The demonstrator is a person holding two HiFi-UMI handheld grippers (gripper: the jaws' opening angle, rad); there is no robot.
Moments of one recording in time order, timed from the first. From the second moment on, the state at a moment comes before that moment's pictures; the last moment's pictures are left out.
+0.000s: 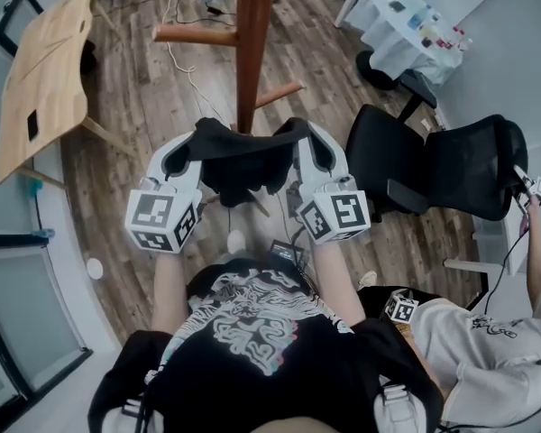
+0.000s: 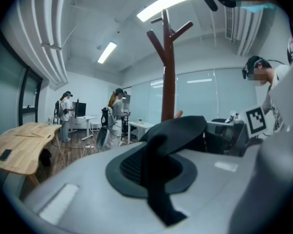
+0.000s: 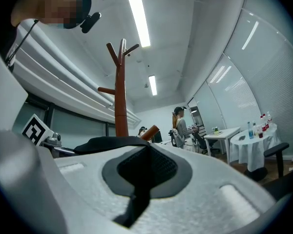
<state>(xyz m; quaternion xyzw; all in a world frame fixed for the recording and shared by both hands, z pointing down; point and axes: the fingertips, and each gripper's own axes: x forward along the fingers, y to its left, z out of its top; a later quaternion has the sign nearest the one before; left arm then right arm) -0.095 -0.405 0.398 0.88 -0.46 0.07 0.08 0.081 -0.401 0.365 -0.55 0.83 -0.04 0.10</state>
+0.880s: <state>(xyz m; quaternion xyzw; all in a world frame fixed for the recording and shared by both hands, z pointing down) -0.091 -0.452 0.473 0.89 -0.41 0.14 0.11 0.070 -0.450 0.445 -0.58 0.80 -0.10 0.05</state>
